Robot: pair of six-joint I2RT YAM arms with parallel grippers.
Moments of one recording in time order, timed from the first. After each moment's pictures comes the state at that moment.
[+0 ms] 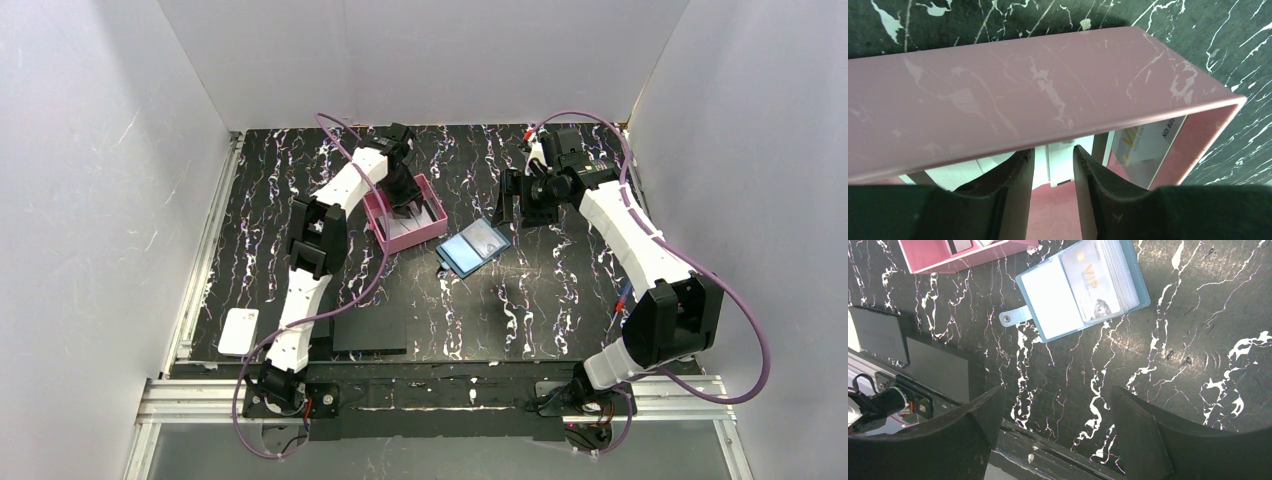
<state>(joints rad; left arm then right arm) -0.43 2.46 2.24 -1.09 0.10 -0.83 0.31 1.51 1.42 -0.92 -0.33 0.24</state>
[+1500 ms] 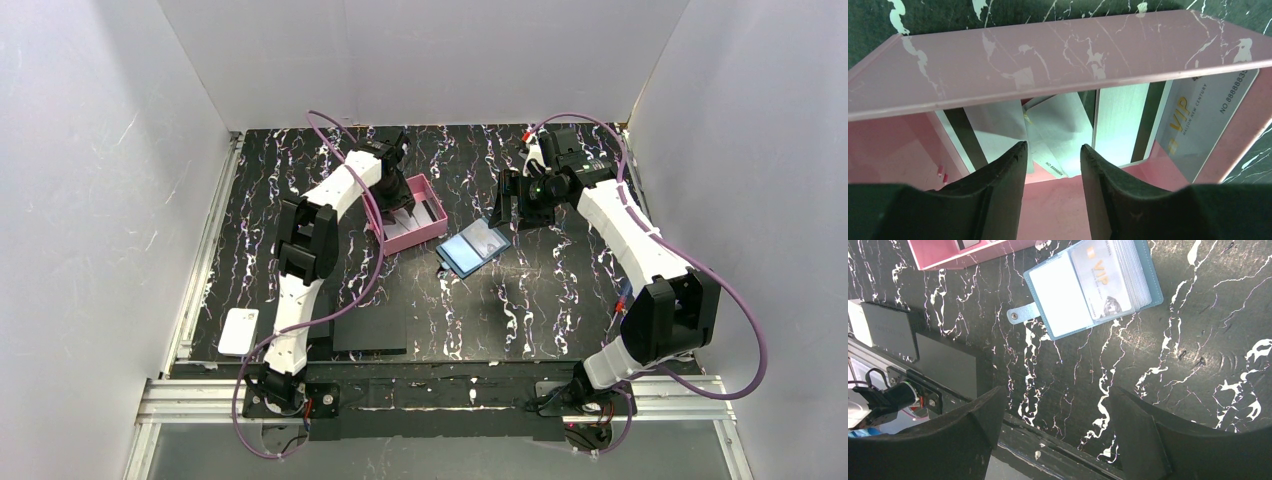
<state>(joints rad) -0.42 2.32 2.04 -1.04 -0.01 -0.79 0.31 1.53 1.42 -0.92 -0.37 0.26</state>
